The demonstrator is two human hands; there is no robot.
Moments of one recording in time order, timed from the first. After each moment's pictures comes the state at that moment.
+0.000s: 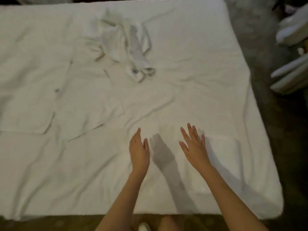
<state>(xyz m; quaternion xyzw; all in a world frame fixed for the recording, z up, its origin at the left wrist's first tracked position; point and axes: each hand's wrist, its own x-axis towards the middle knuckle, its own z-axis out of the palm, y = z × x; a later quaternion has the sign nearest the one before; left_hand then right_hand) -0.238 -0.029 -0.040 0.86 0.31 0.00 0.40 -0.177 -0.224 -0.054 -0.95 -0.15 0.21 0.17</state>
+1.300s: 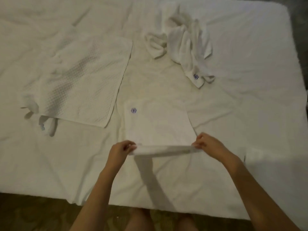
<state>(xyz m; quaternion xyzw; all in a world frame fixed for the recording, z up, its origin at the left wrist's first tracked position) -0.322 0.303 -0.013 0.84 0.29 -0.13 0.43 -0.161 -0.008 0.003 -0.87 -0.10 0.42 0.23</state>
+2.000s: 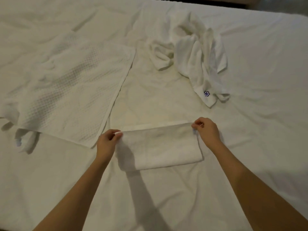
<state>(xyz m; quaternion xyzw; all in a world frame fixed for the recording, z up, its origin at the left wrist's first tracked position) -0.223 0.346 -0.074 0.76 0.44 0.03 0.49 -0.030 0.068 -0.071 -0.91 -0.03 0.25 0.34</state>
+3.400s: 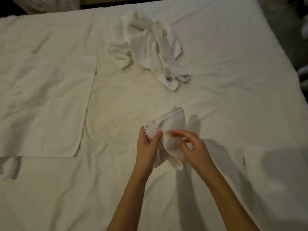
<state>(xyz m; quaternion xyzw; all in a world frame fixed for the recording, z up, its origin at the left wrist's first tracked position) -0.191 0.139 0.022 0.63 0.31 -0.01 0.71 -0.167 0.002 0.016 -0.81 -0.05 0.16 0.57</state>
